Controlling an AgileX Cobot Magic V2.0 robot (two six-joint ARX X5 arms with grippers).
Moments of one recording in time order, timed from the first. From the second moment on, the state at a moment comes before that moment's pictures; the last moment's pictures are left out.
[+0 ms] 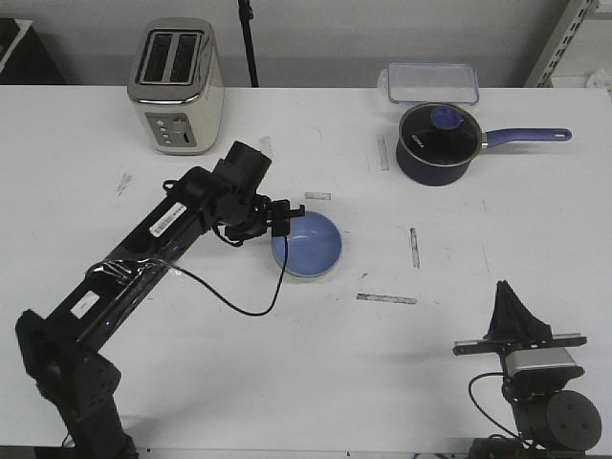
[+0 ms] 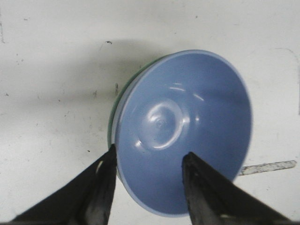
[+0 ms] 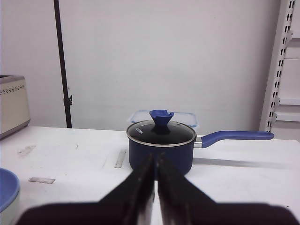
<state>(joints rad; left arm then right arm) -0.52 1.83 1.83 -0.94 0.16 -0.54 -0.01 0.14 0.35 -0.10 -0.10 0.00</state>
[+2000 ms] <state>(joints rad) -0.10 0.06 0.47 -0.14 -0.05 -0.09 -0.01 0.14 0.35 -0.10 -0.10 0.00</state>
